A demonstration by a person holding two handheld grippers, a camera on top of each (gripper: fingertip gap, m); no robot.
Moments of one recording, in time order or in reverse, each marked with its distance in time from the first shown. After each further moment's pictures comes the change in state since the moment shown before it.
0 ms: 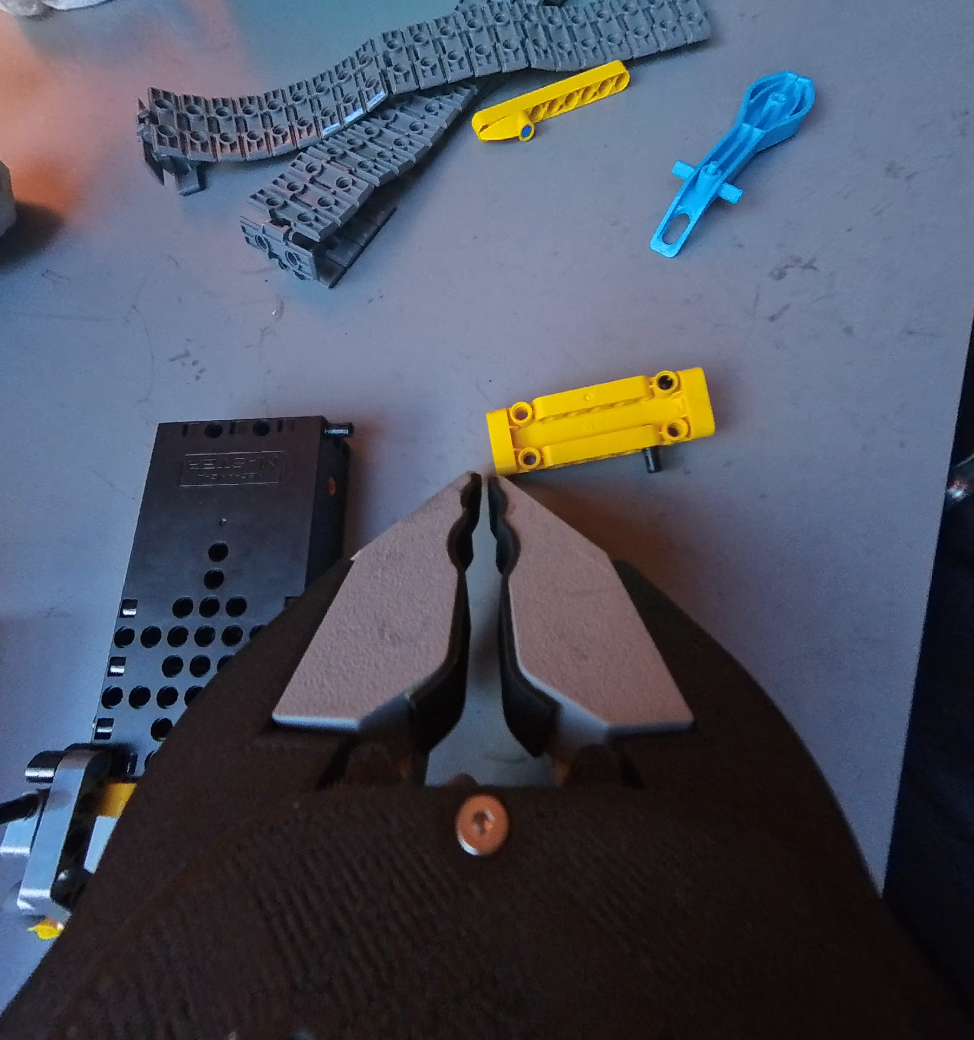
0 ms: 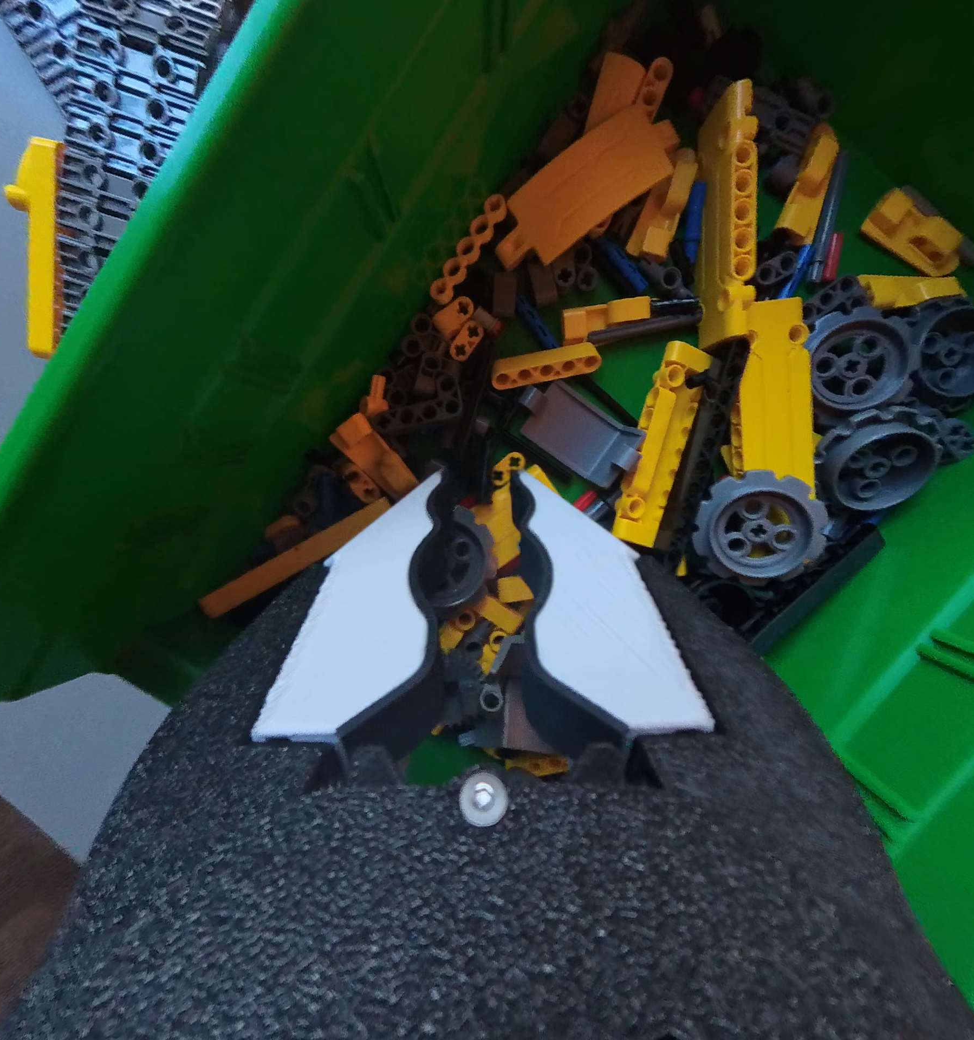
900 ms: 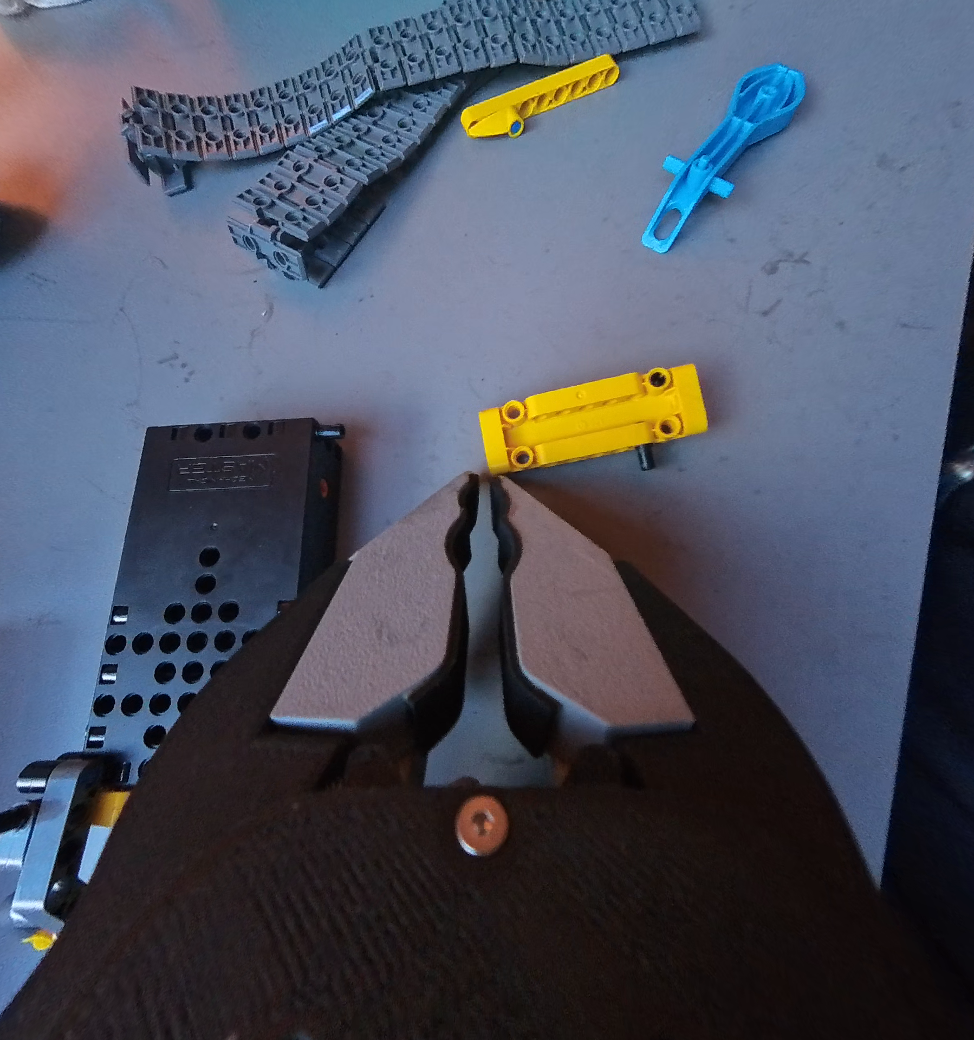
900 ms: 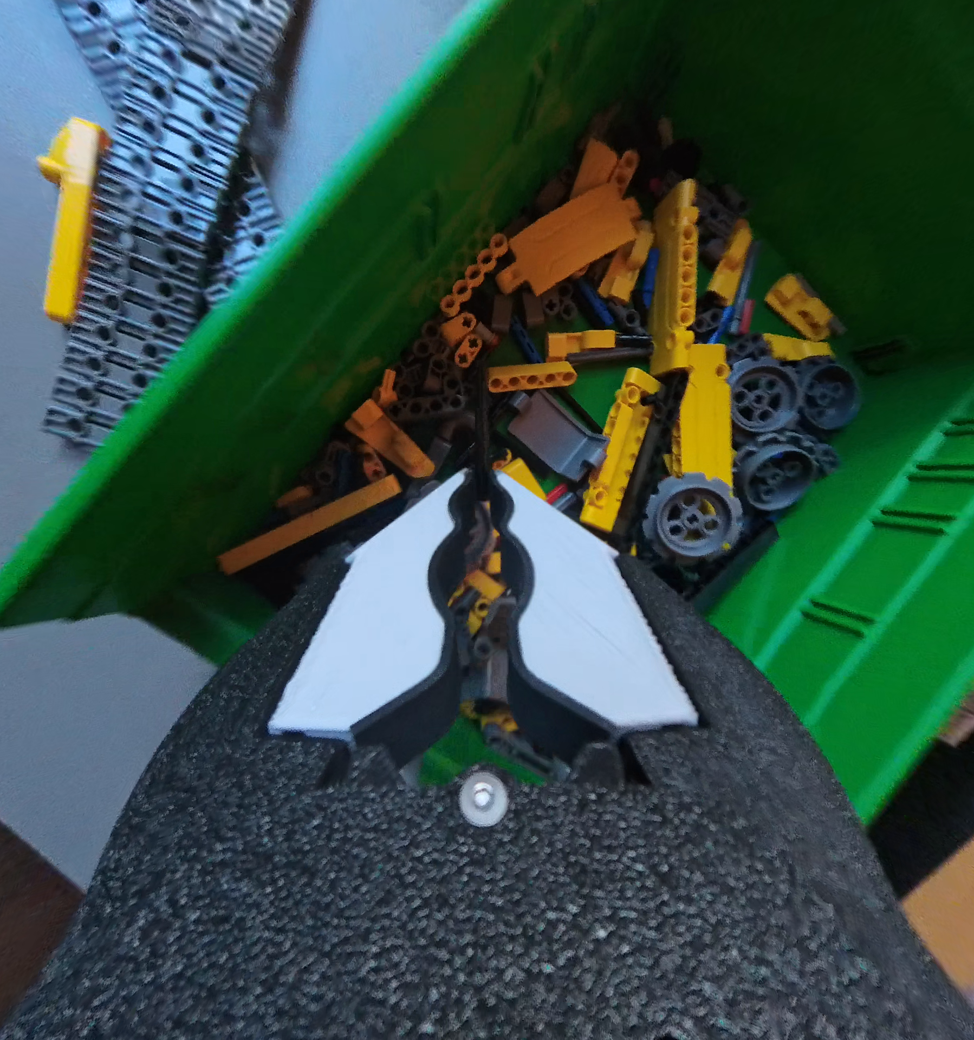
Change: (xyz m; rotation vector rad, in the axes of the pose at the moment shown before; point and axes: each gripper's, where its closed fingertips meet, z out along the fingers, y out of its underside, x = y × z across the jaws) left arm 0.002 0.001 0.001 -0.005 0.014 0.009; right arm -0.006 -0.009 -0.033 0.074 0.089 -0.118
